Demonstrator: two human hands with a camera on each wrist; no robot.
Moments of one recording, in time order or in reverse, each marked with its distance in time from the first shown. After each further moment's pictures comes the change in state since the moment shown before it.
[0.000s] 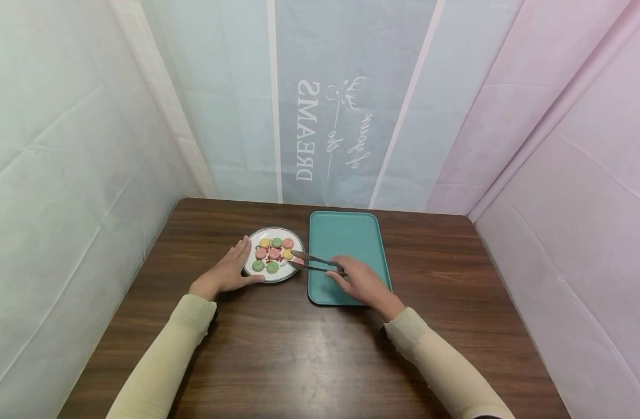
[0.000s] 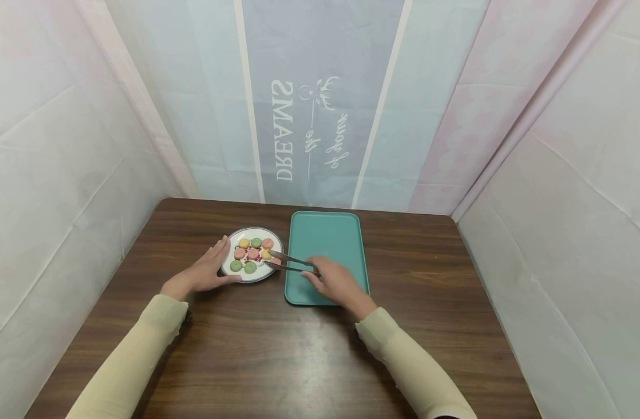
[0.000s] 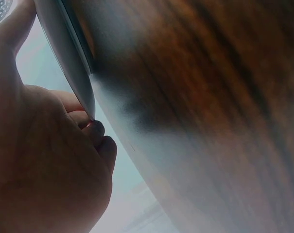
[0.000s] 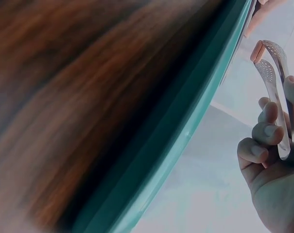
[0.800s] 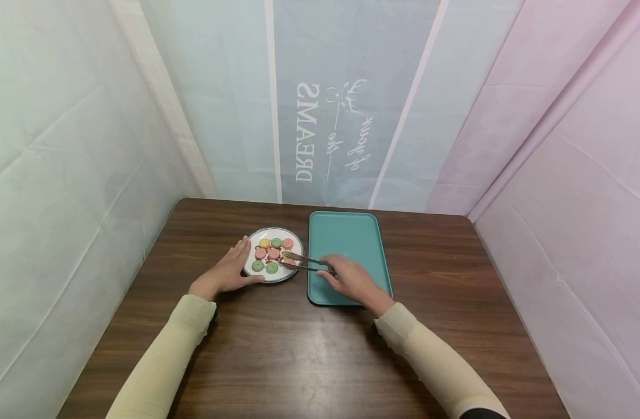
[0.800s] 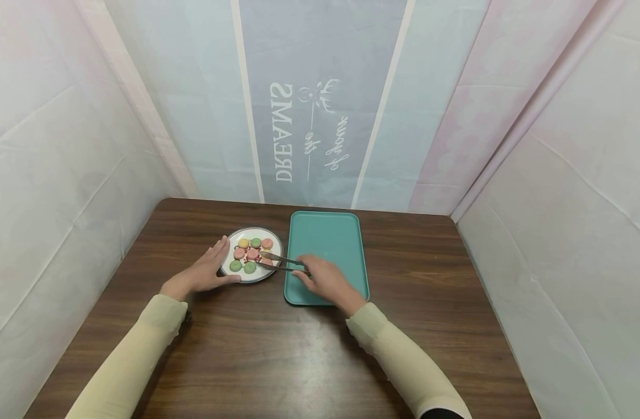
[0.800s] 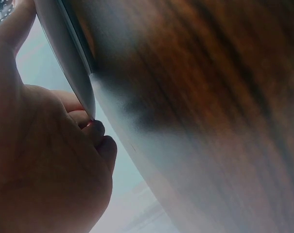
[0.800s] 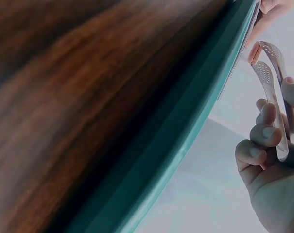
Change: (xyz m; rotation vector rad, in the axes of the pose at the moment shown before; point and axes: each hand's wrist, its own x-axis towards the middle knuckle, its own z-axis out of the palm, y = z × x) left_hand -0.001 0.006 -0.011 -0.019 -0.009 -0.010; right_hand 0.023 -0.010 0.002 0.002 -0.087 0.016
